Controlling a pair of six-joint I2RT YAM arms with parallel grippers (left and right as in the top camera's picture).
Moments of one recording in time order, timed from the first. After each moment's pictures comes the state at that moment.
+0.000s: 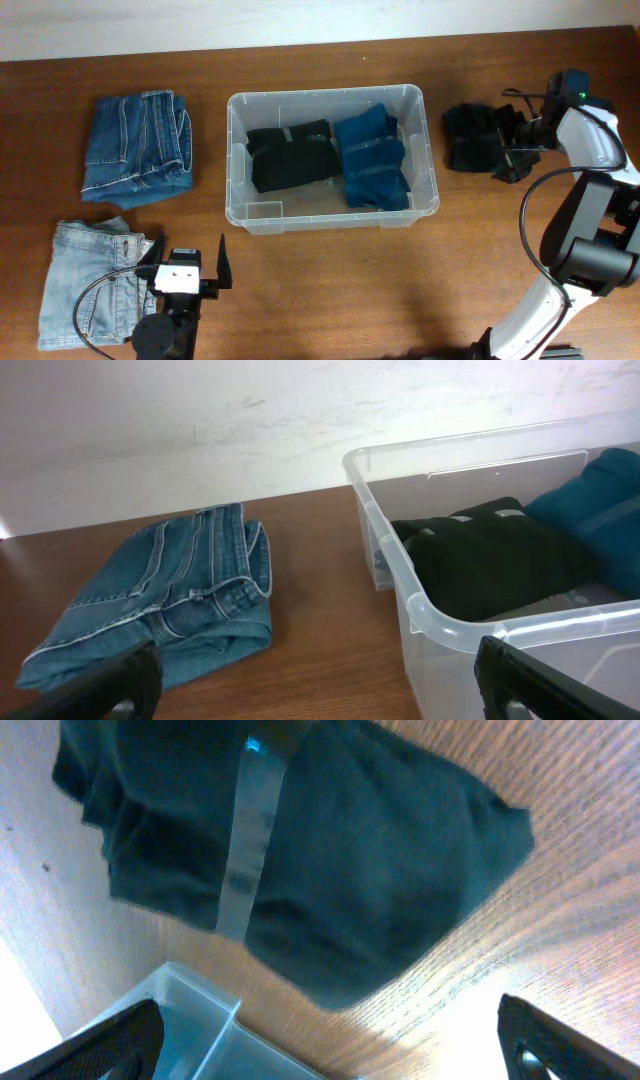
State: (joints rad) left arm -0.07 0.01 0.04 -0.13 0.00 0.11; right arm -0.37 2.05 1.55 -0.90 -0.43 0.82
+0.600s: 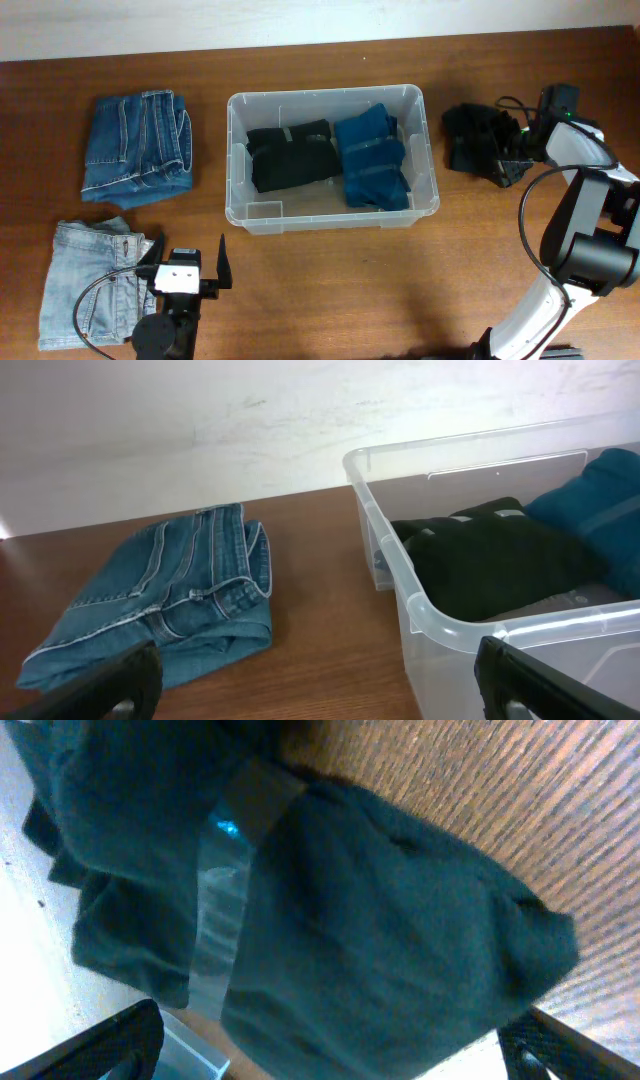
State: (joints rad) left arm -0.07 0.01 0.04 -0.13 0.00 0.11; right arm -0.37 2.05 1.41 -0.65 -0.43 0.84
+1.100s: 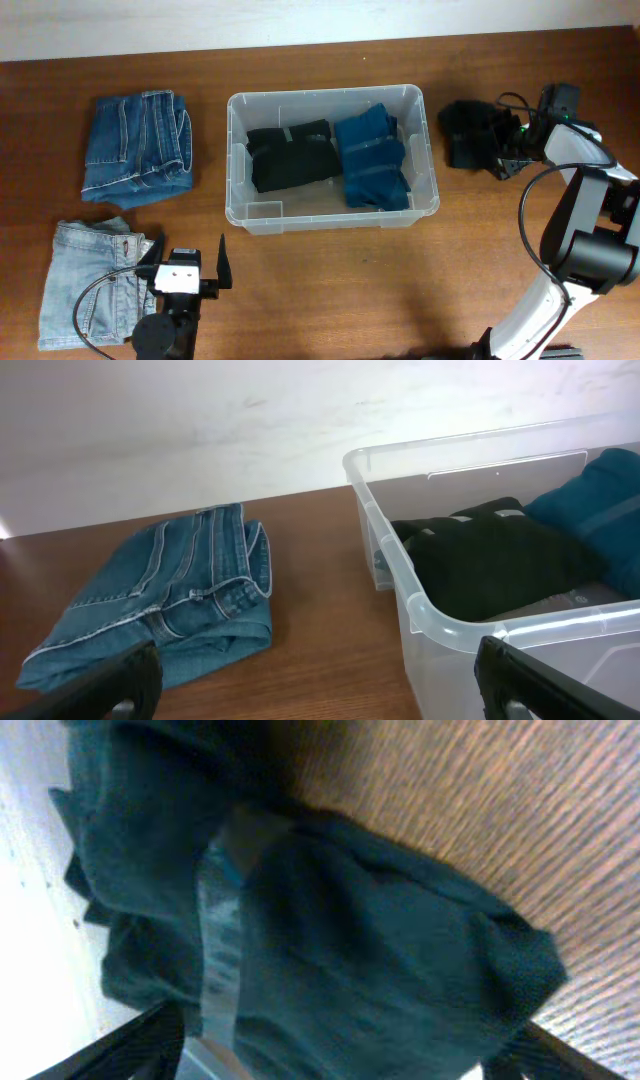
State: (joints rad) left arm -0.07 0.01 0.04 -0.13 0.00 0.11; right arm -0.37 2.07 1.40 -0.55 -0.43 0.86
